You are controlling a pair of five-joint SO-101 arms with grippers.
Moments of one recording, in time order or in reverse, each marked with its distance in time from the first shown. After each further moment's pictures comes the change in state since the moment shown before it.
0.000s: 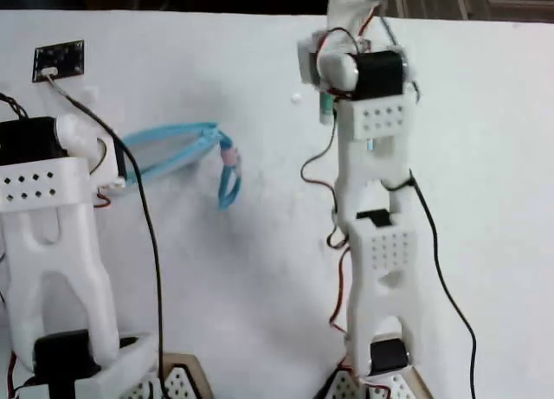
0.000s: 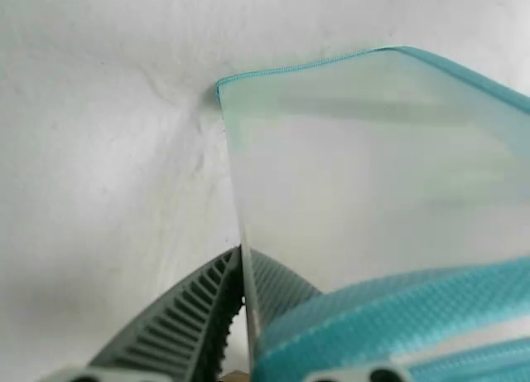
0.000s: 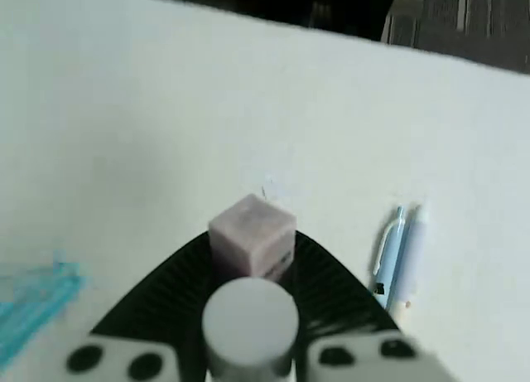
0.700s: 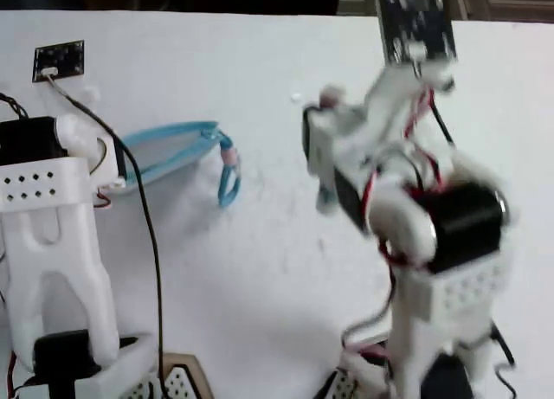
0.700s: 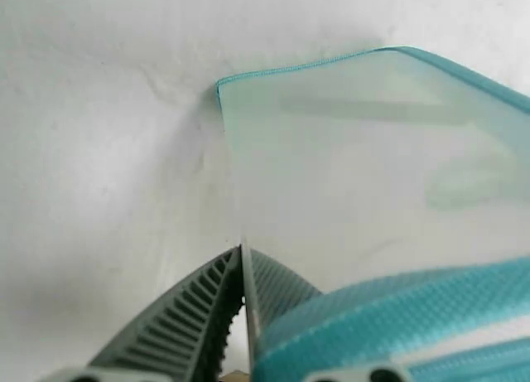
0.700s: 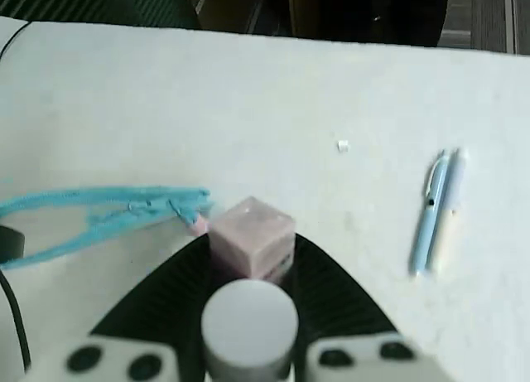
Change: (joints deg) left arm 0.0 0.0 0.0 0.0 0.0; right arm -8.8 -66.7 65.3 0.0 -11.7
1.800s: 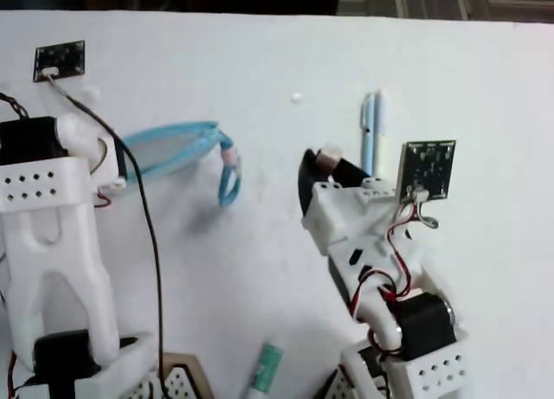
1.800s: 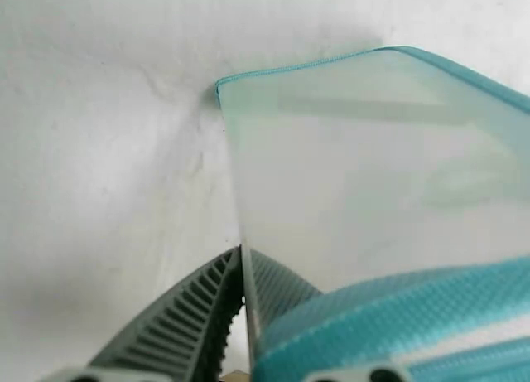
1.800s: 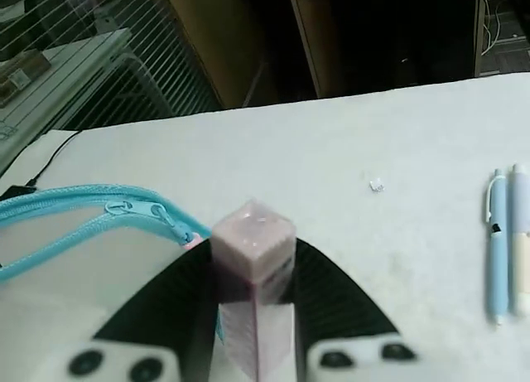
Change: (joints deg) left arm 0.2 0.0 0.0 0.0 0.0; right arm -0.4 -46.5 76.0 -49.1 -7.8
